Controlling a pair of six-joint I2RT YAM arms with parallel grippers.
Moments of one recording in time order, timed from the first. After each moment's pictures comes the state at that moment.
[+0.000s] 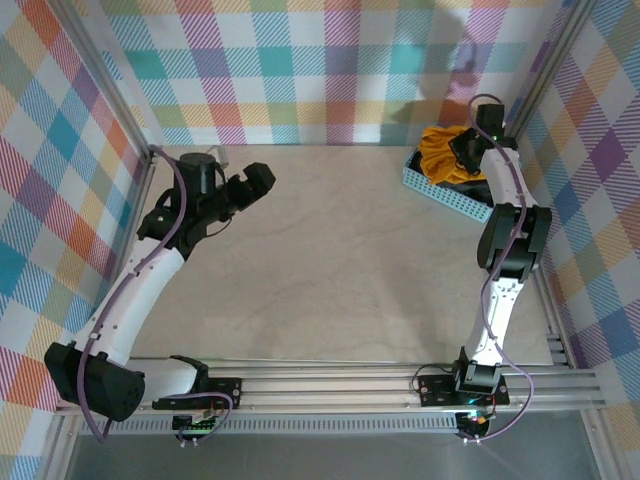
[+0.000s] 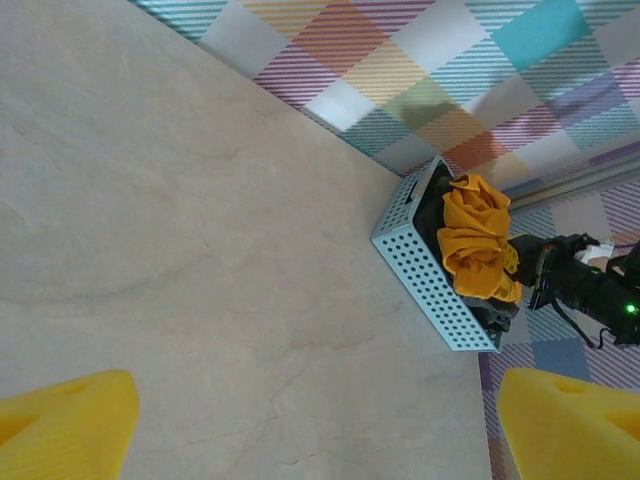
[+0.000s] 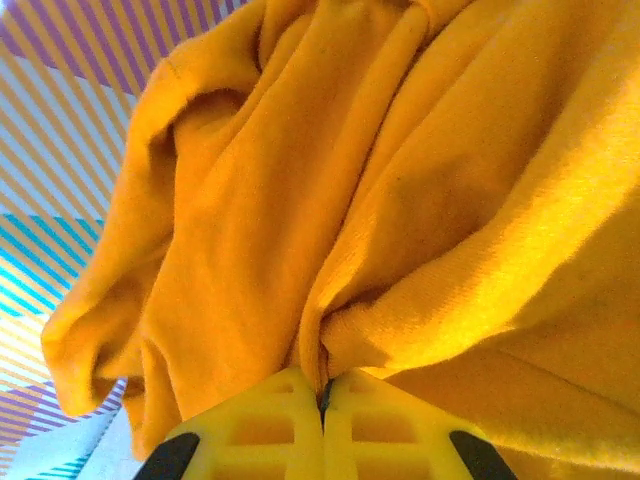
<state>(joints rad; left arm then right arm) -0.32 1.23 1.26 -0.54 0.16 -0.79 -0.08 2.09 1.87 -0.54 -0.04 0.84</state>
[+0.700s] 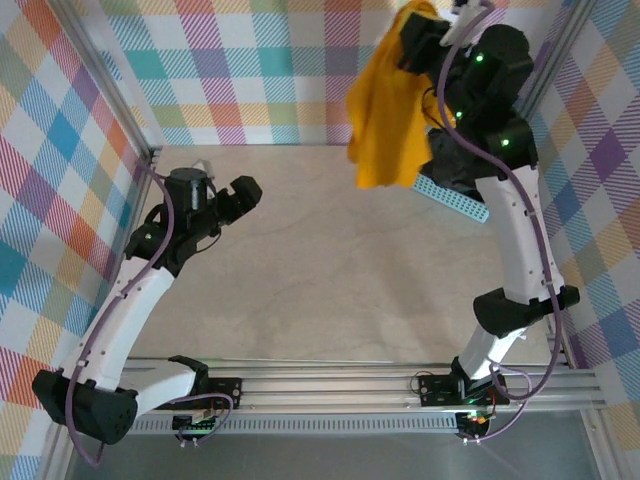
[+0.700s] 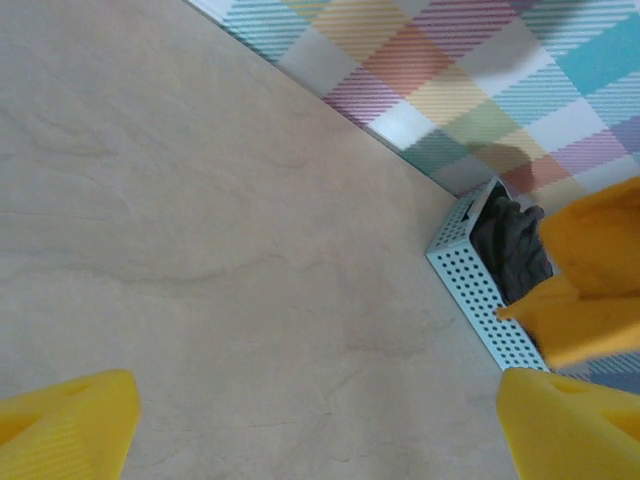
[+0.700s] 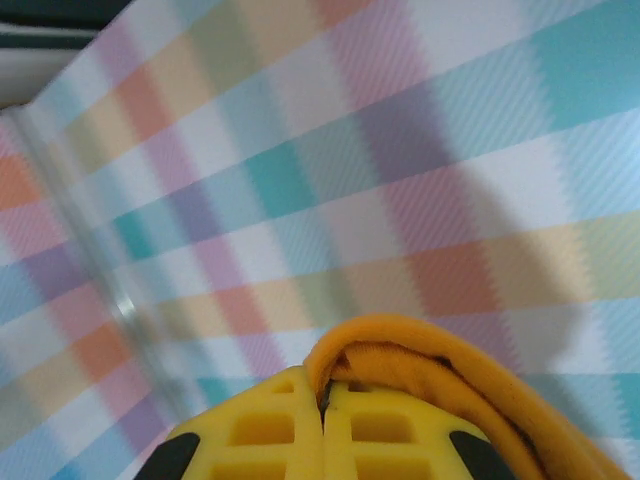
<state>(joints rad) -0.32 1.11 1.22 -0.65 0.02 -0.79 0.44 1.72 2.38 -0.46 -0.04 0.35</state>
